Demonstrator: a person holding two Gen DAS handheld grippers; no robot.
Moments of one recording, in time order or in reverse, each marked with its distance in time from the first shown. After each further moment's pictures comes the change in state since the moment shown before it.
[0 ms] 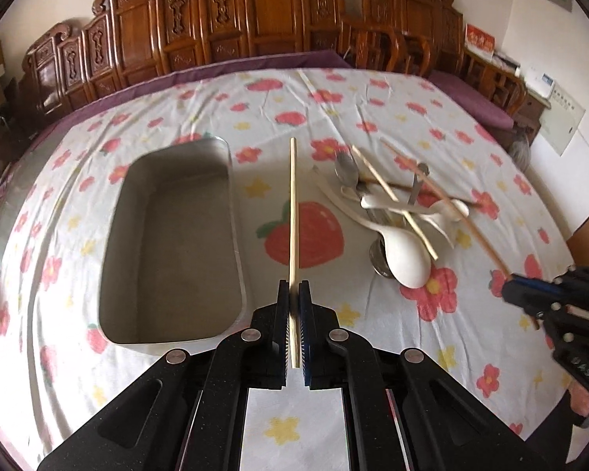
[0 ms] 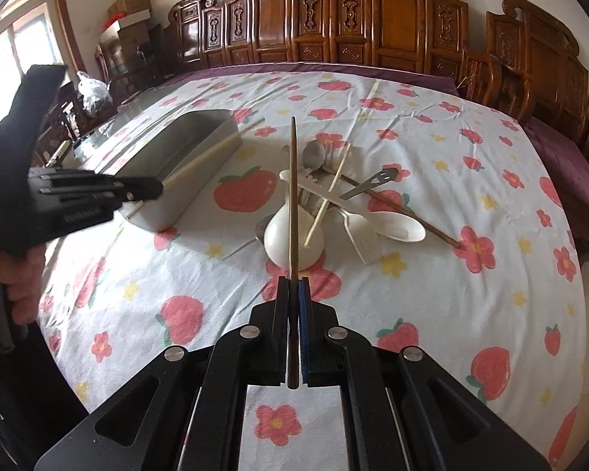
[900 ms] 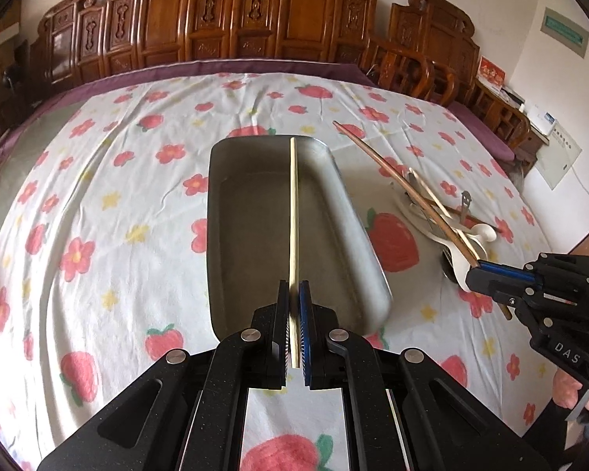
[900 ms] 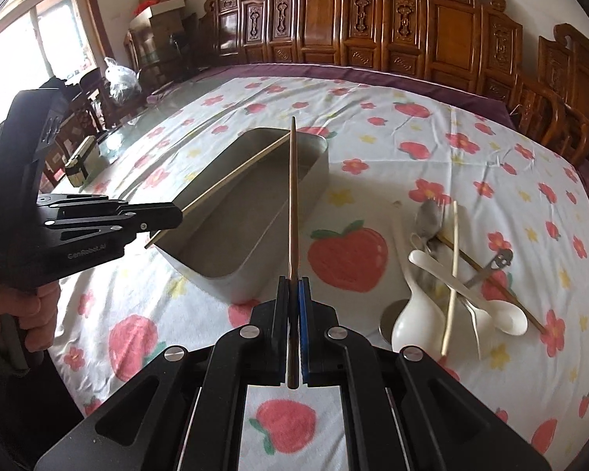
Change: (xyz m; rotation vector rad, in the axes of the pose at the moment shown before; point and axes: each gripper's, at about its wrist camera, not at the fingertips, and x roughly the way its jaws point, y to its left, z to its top) left arm 0.000 0.113 -0.007 -0.107 -0.012 -0.083; right arm 0.056 0.095 0.077 -0.075 0.014 0.077
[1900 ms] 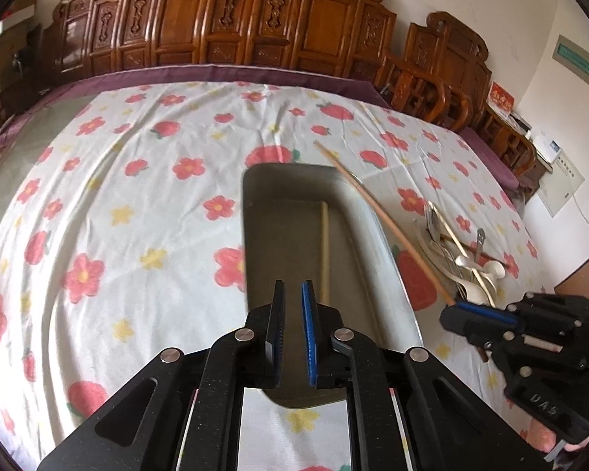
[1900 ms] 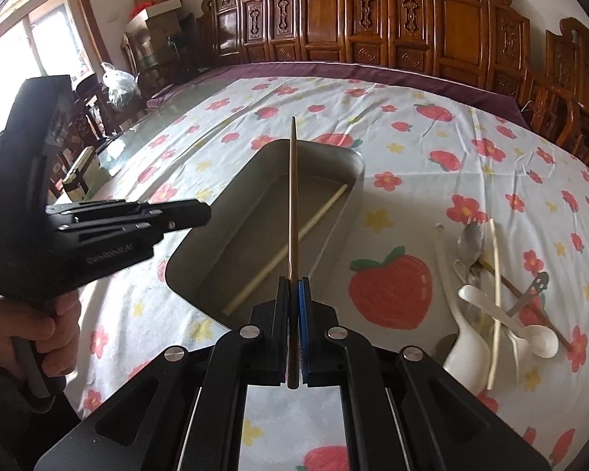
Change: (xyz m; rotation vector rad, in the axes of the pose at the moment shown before) left arm 0.003 0.034 0.023 -0.068 -0.050 -0.004; right arm 0.036 0.031 0.034 0.032 0.016 0.020
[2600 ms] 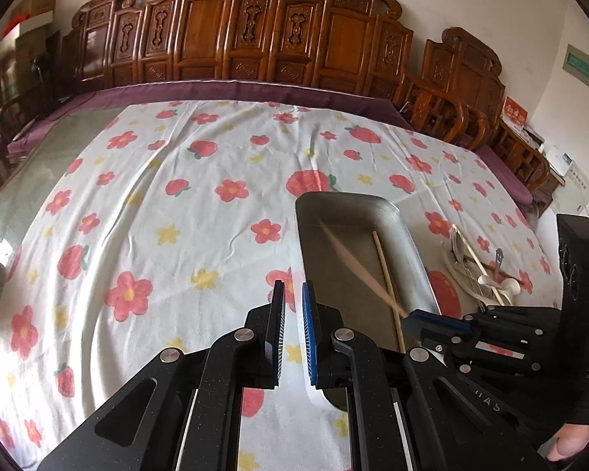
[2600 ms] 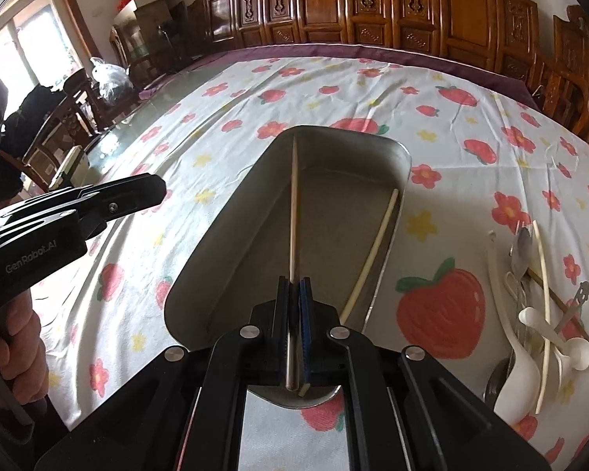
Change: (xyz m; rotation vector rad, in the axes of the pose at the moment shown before) left arm -0.017 0.030 0.010 -0.012 -0.049 0.050; right arm 0.049 0.020 0.022 0.032 0.058 0.002
